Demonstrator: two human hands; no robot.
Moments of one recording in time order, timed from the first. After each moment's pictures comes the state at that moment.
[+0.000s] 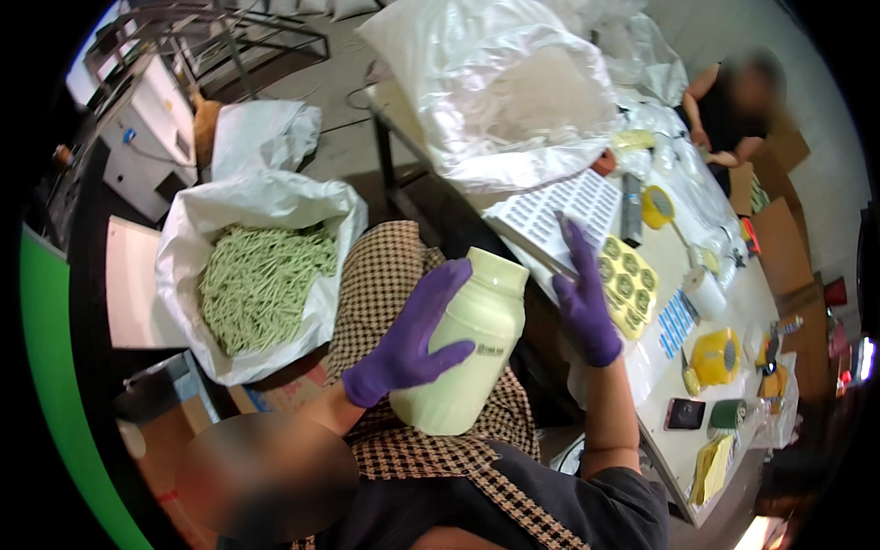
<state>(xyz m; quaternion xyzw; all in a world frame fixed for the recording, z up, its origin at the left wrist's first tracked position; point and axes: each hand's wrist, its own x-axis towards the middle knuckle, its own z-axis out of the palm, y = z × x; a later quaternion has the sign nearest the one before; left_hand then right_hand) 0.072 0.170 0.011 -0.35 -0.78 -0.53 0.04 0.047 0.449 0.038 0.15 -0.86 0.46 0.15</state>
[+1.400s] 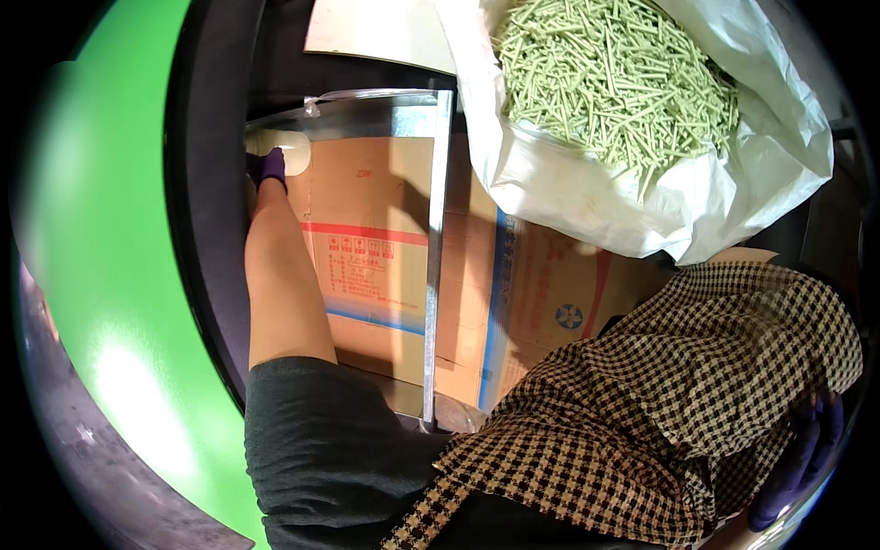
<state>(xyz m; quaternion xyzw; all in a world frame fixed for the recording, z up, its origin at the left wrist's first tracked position) 0.520 -0.603 -0.068 0.67 -0.65 0.33 0.13 -0.047 0.308 -0.063 0.15 -0.83 0.48 -0.22</state>
